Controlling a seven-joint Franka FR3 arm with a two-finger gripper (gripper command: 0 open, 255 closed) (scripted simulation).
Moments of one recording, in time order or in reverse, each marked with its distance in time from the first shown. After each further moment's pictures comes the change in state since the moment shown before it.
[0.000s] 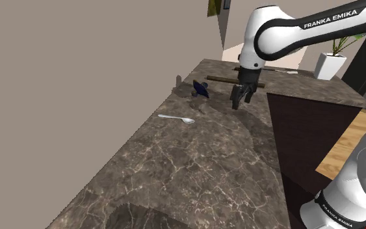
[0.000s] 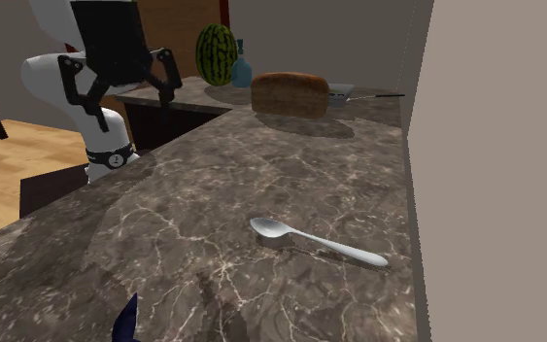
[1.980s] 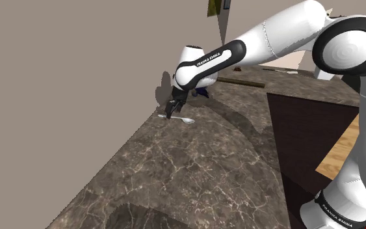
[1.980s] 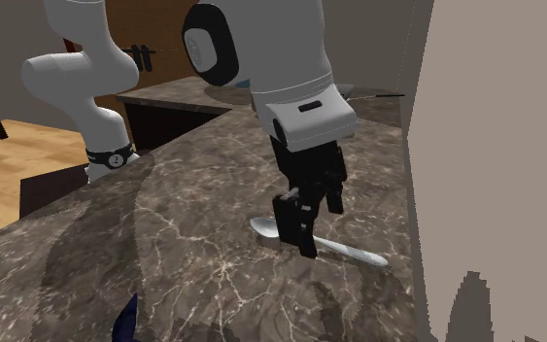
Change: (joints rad) arm 0.100 0.828 0.078 0.607 0.224 0.443 -0.279
